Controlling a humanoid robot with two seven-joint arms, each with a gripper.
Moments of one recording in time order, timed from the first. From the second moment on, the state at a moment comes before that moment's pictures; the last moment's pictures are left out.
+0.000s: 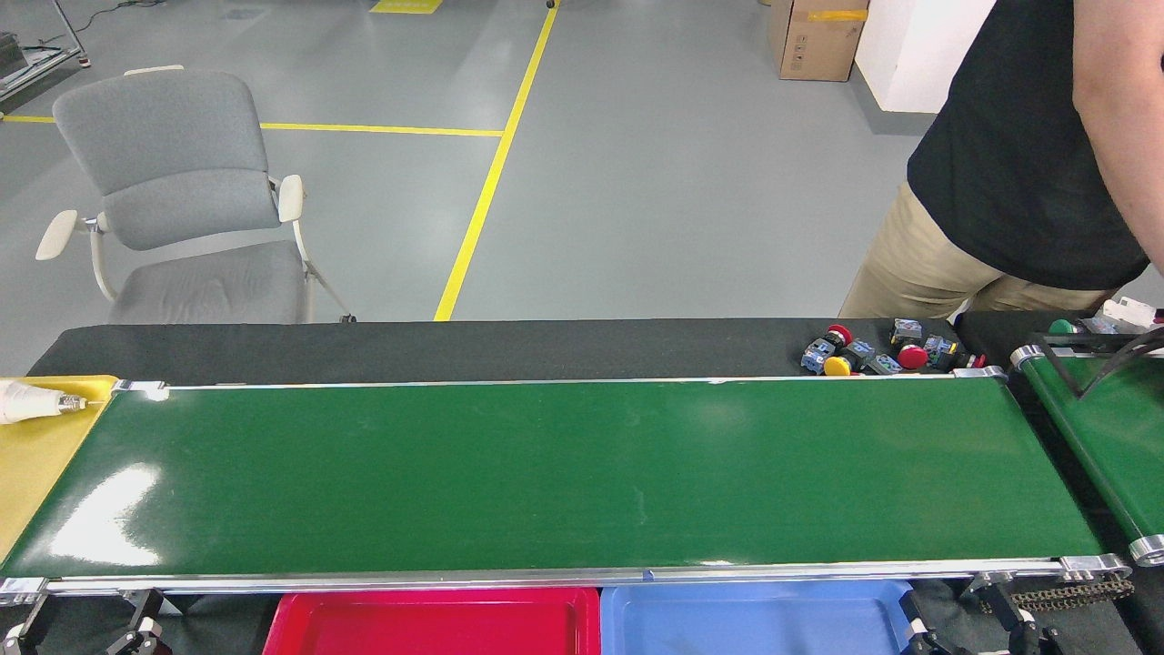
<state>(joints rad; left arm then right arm) 0.29 0.14 0.57 -1.60 -1.38 -0.53 0.10 0.34 0.01 -0.39 -1.76 1.19 -0.51 0.05</state>
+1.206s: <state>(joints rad) 0.37 0.03 0.64 -1.67 -1.38 -0.52 0.10 0.34 0.01 -0.41 -1.75 1.17 -0.52 0.00</state>
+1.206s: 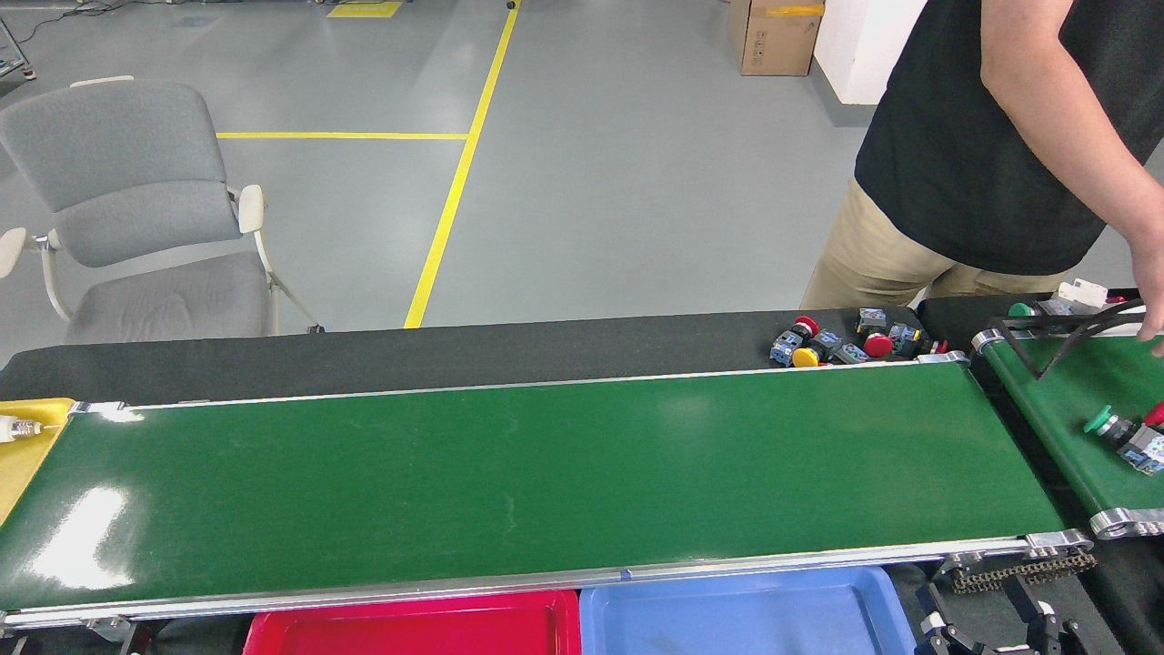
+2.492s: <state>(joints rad) 0.36 0.02 0.65 -1.67 -1.38 -0.52 0.10 0.13 -0.05 -0.40 -1.55 1.32 -0.53 0.10</state>
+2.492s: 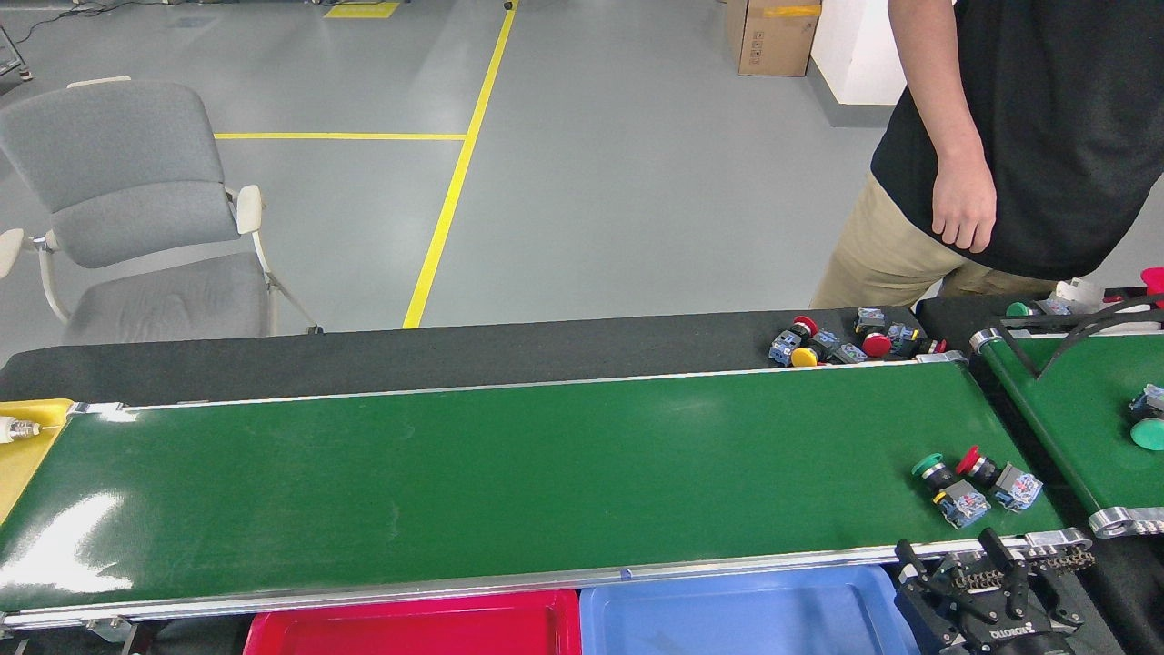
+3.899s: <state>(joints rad) 0.35 -0.02 0.64 -1.71 -1.39 -0.52 0.10 -0.12 -0.06 0.12 -1.51 1.27 -0.76 0.12</state>
